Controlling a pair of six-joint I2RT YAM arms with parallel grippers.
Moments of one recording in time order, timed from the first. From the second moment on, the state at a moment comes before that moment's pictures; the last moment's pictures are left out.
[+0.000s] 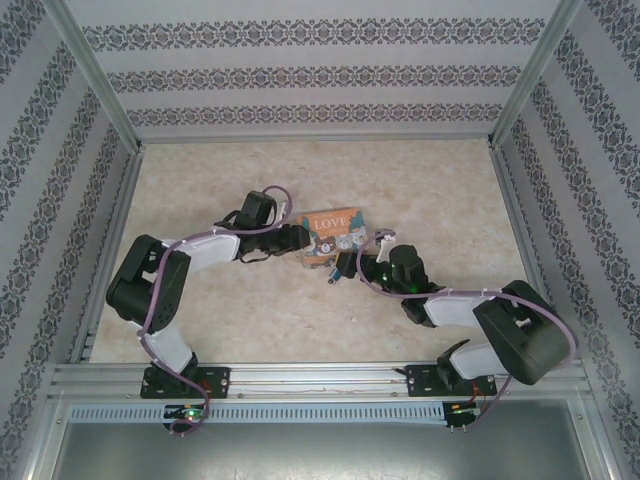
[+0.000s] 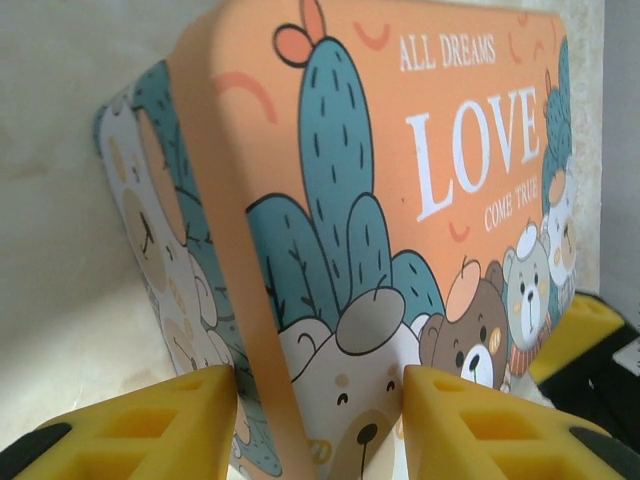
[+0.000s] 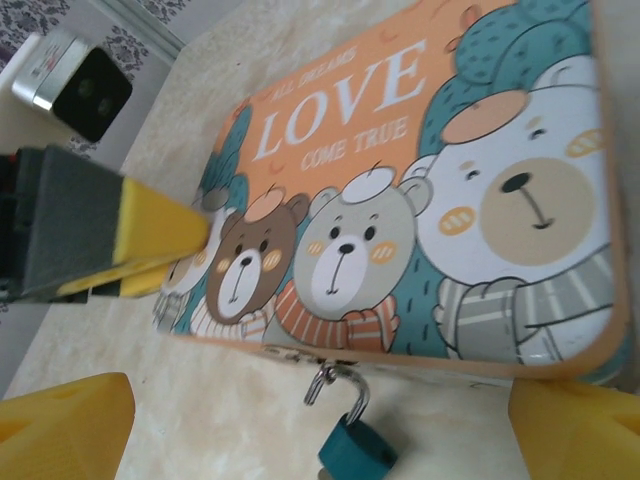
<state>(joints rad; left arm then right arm) -0.41 1.72 0.93 -0.07 0.53 -0.66 0.53 1.39 0.29 0.70 -0.23 0.69</state>
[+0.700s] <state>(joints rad) -0.41 1.45 0.81 -0.12 0.43 -0.70 0.41 1.35 0.25 0.78 -0.37 0.66</state>
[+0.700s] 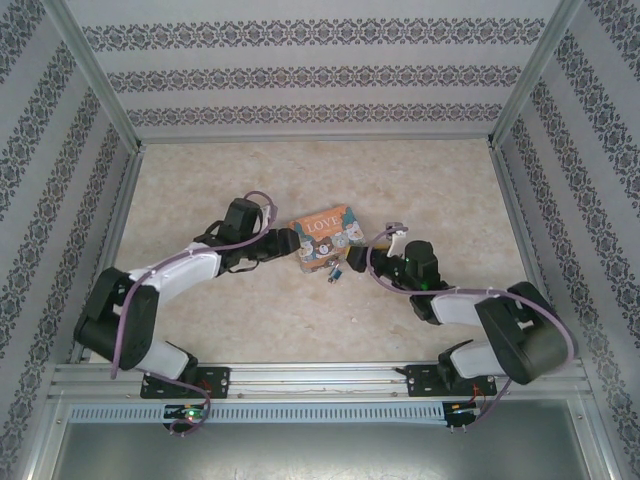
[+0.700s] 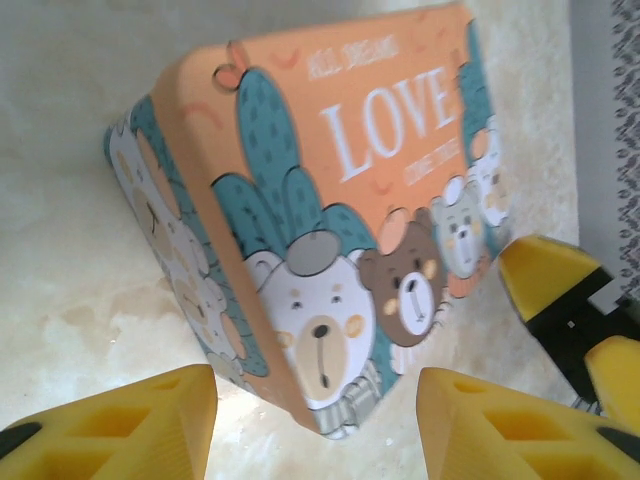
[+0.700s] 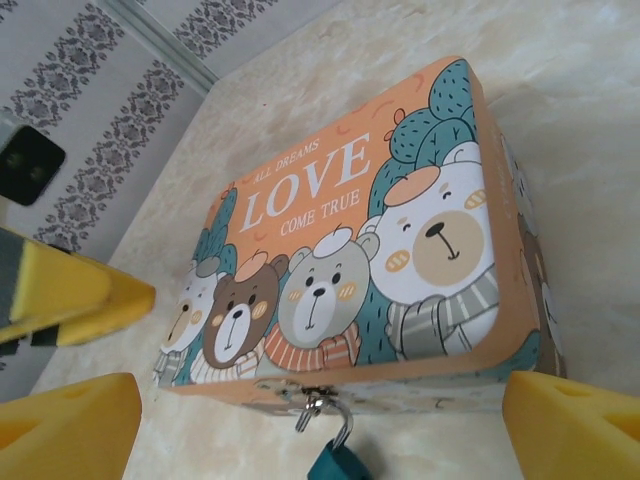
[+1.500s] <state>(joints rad) -0.45 1.53 0.96 -0.14 0.51 -0.70 0.55 1.28 0.25 0.55 -0.38 0.68</state>
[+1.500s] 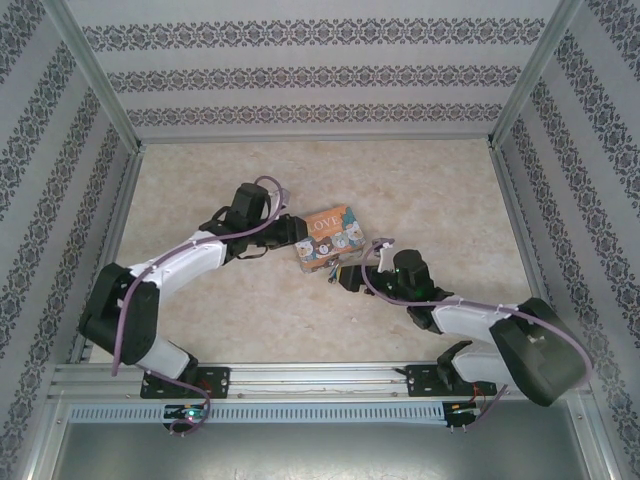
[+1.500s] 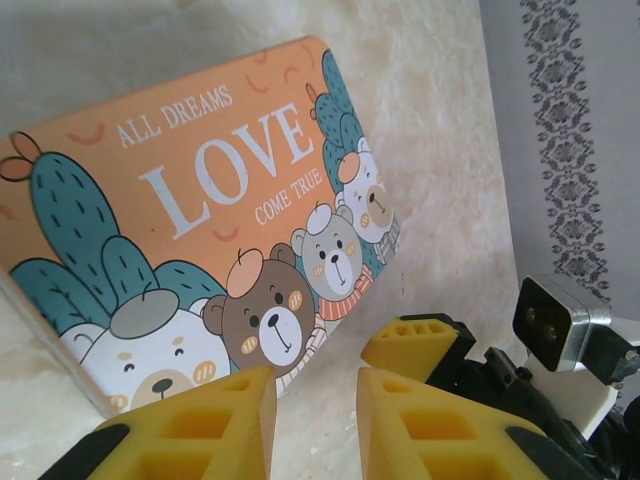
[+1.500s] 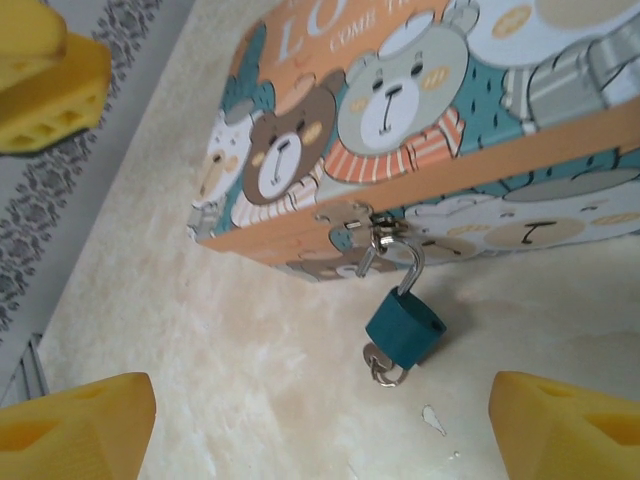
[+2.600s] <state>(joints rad) -0.47 1.69 1.00 -0.14 0.53 -0.68 0.57 1.61 0.37 0.80 -0.36 0.71</state>
